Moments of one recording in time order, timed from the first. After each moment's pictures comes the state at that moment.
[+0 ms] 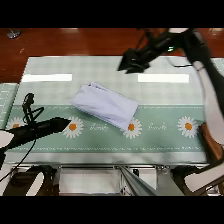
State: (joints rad) left arm 0.04 -0.53 0.34 0.78 -0.94 -1.31; right arm 0.21 -1.73 1.92 -0.88 1.55 1.50
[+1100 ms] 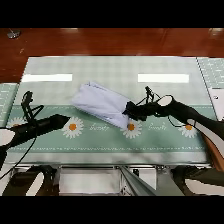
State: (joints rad) left arm 0.04 -0.56 0.34 0.77 -0.86 -1.31; right arm 0.36 -1.47 0.81 -0.53 0.71 1.50
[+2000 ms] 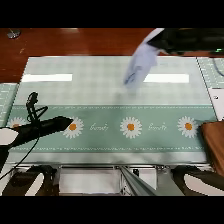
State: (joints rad) left arm -0.02 -0.58 0.34 0.77 -0.87 -1.31; right arm 0.03 -1.28 1.55 -0.74 1.11 1.45
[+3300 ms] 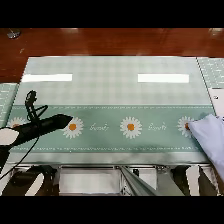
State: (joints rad) left arm -0.03 -0.58 0.34 0.77 -0.81 -1.31; right arm -1.07 -0.70 1.07 -1.81 1.70 1.74
